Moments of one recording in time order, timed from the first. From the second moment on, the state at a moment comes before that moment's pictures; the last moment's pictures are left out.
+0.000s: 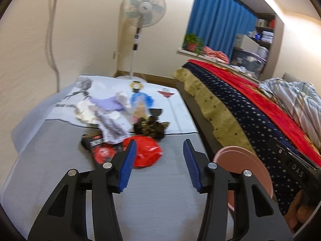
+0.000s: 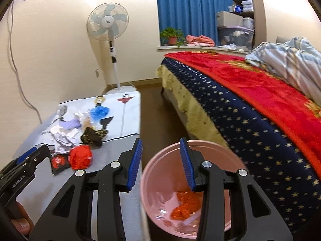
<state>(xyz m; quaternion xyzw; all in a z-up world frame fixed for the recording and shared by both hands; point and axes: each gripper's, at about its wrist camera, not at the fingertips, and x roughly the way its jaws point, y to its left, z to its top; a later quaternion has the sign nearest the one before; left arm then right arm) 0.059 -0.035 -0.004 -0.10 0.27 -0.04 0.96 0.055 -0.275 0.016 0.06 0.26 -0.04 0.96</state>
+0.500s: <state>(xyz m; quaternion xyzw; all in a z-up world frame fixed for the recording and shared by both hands) 0.070 0.019 -0.024 -0.12 0.28 0.03 0.95 0.097 -0.238 -0.013 0.10 0.28 0.03 0.96</state>
